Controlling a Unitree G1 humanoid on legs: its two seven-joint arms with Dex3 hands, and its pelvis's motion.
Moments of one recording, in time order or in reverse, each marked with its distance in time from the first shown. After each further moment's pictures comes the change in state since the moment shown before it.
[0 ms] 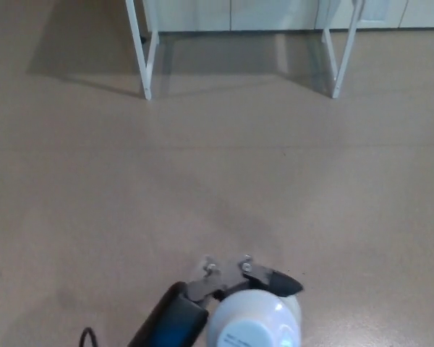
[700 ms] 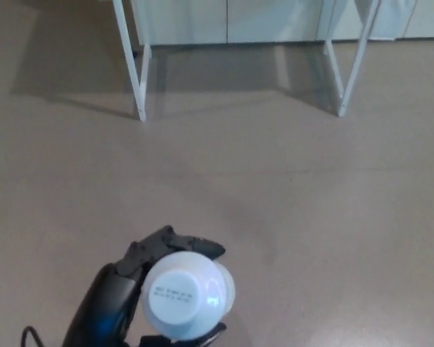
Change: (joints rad) left_arm -0.013 -0.038 0.201 0.000 -0.106 0.089 -0.010; right_arm -0.014 0.007 0.001 0.007 -0.003 0.014 0.020
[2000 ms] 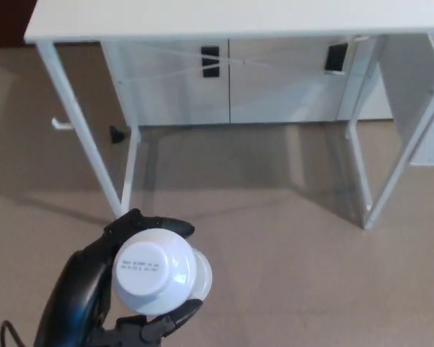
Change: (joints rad) left_arm -0.004 -0.021 0.100 -0.023 -0.058 0.073 -0.009; right_arm -0.003 -0.020 0.013 -0.004 -0.011 0.009 0.007
